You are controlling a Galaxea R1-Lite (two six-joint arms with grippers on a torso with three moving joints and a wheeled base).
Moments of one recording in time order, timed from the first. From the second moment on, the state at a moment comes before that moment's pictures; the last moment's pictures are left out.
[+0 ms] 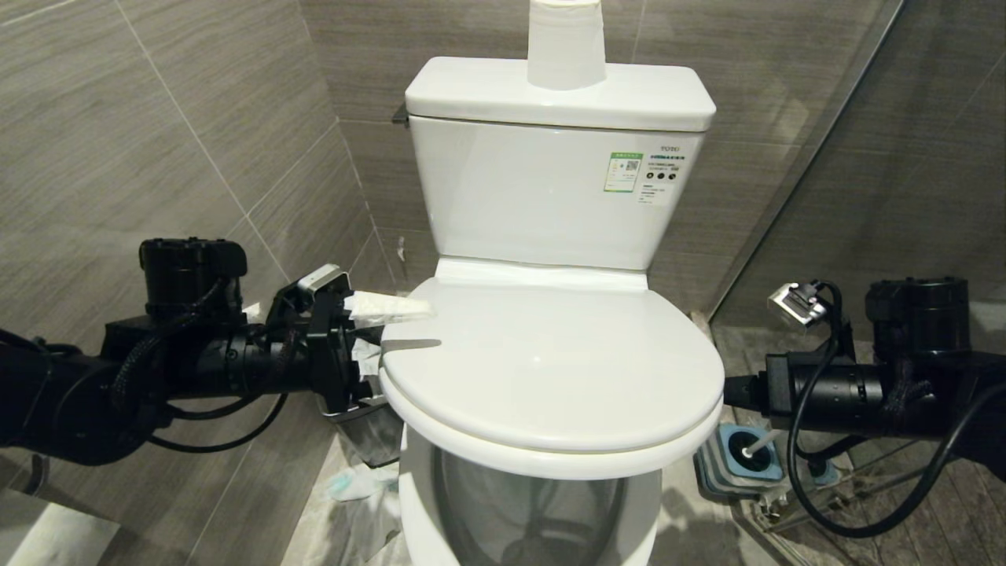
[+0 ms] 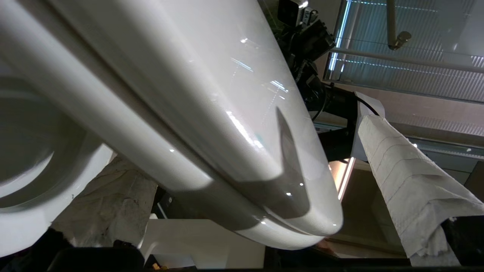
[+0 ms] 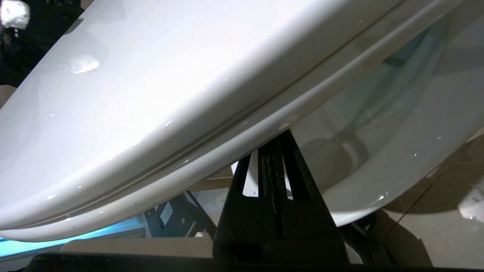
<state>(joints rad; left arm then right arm) -0.23 1.73 -0.83 -0.61 -1.16 -1.02 0.16 1.69 -0.68 -0.55 0.84 0.48</state>
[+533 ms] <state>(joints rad) -0.23 1.72 -0.83 -0.67 -1.03 -1.03 0.16 1.69 -0.69 -0.56 0.84 0.48</state>
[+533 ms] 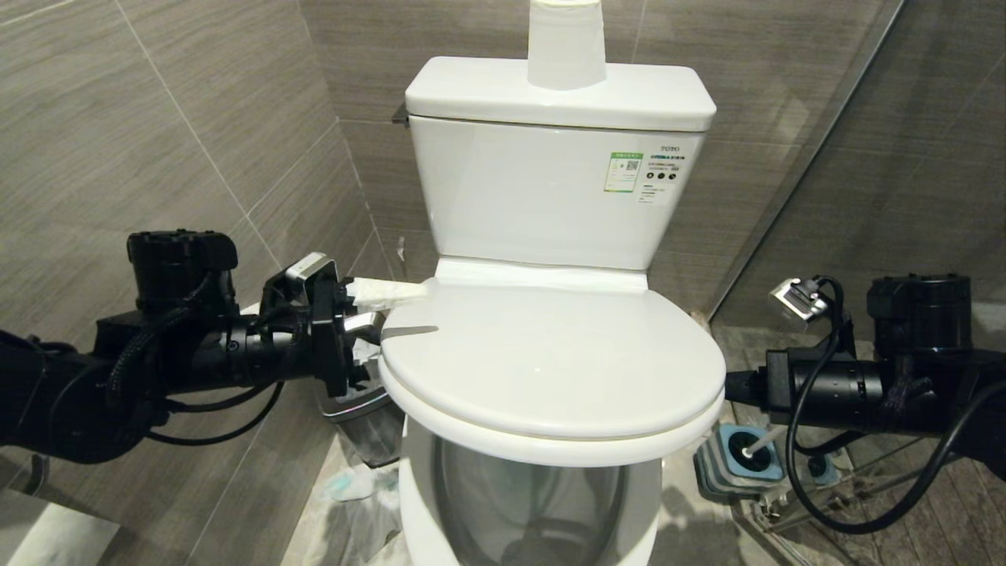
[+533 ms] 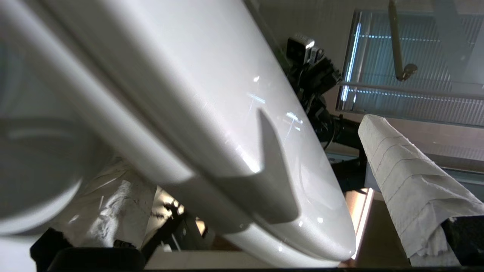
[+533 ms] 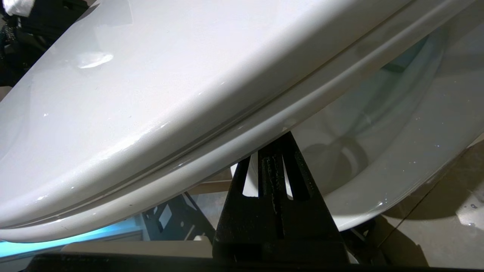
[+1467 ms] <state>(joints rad) -0.23 1.63 -0.75 -0.67 -1.00 -1.17 0.16 1.70 -0.69 -0.56 0.84 0.48</state>
